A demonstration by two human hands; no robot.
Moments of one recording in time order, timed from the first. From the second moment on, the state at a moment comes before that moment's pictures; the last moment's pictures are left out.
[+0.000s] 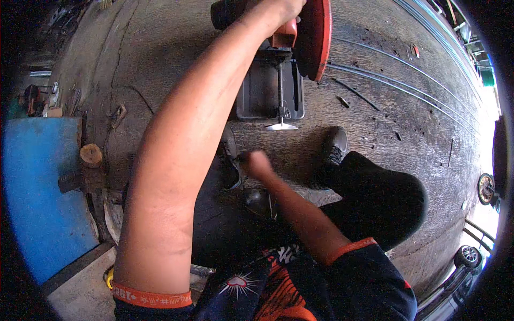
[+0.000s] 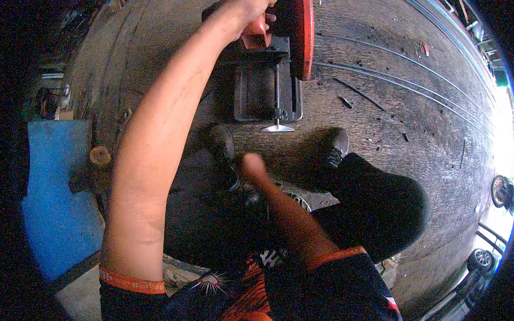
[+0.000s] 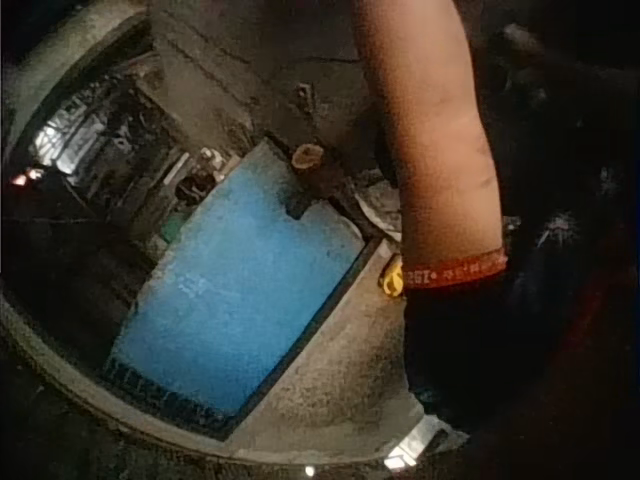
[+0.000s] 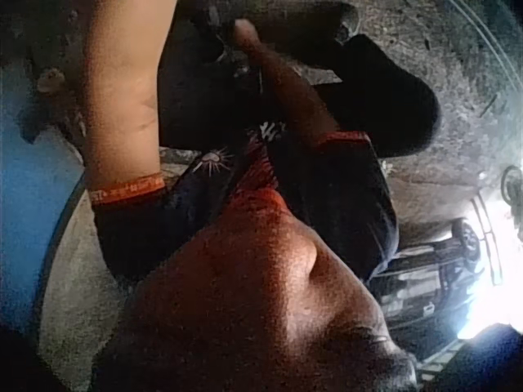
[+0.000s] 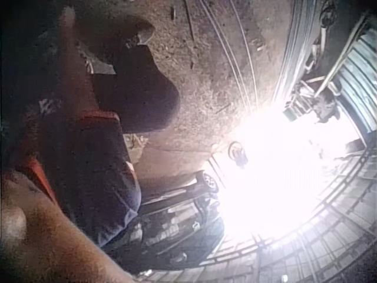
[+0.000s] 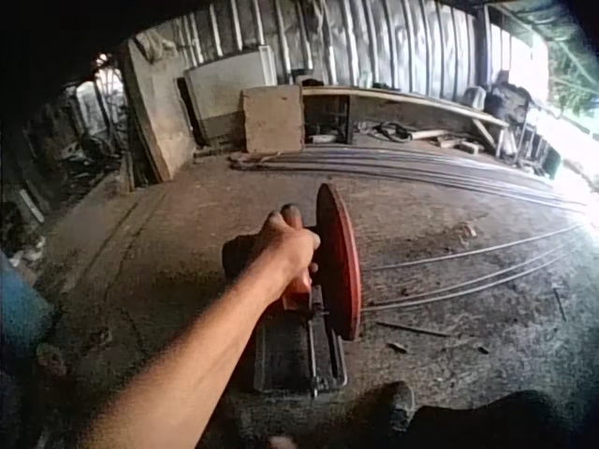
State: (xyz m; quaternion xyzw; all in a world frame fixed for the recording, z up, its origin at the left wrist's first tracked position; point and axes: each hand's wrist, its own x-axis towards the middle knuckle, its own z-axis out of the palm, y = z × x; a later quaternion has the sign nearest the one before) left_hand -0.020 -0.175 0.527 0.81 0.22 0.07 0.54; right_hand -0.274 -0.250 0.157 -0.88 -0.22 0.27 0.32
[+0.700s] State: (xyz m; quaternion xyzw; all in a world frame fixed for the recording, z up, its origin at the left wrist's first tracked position) left_hand -0.029 -0.175 0.529 0.83 0.20 0.08 0.51; right_hand -0.190 -0.309 0.110 -0.20 0.42 0.26 0.85
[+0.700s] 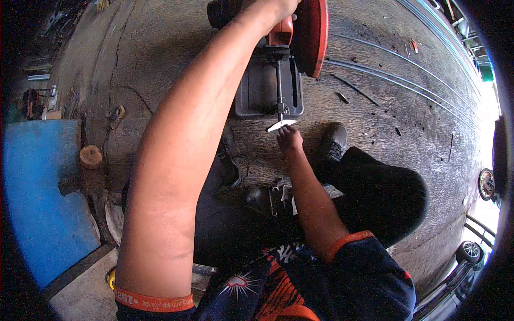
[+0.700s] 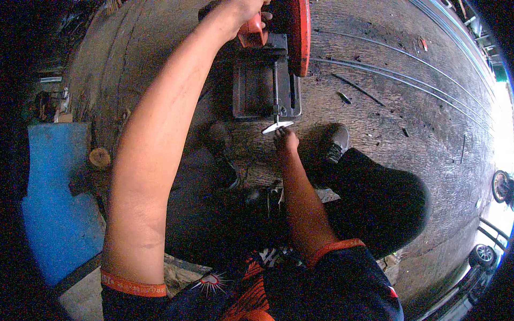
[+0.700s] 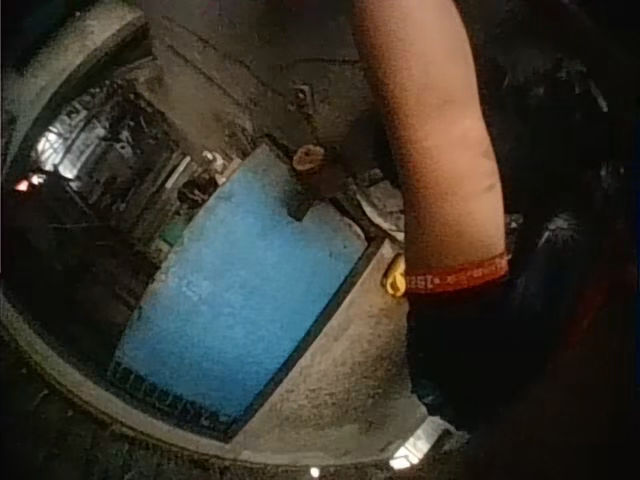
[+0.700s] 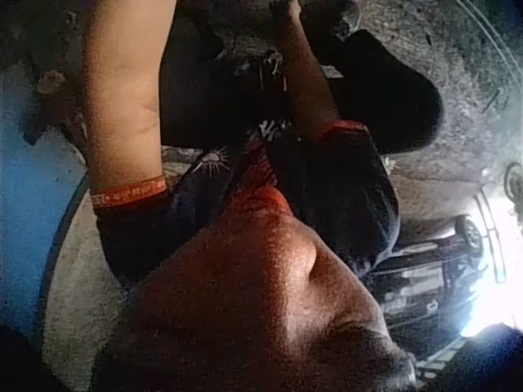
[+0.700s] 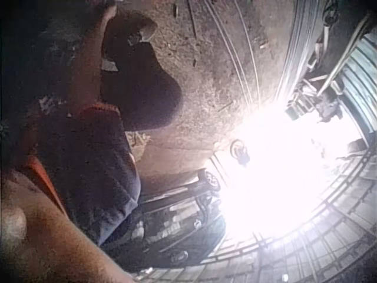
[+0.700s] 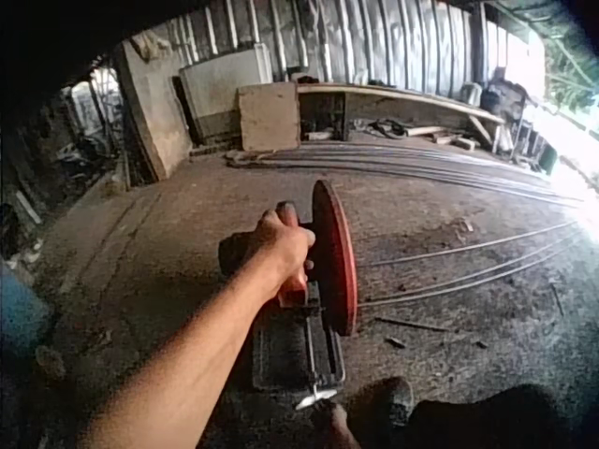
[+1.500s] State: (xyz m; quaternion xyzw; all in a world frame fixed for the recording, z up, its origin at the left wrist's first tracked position) left_hand -0.026 -0.176 0.528 0.80 0.21 0.06 0.55; right_hand -0.214 -0.287 0.093 -0.40 0.29 0.22 0.84
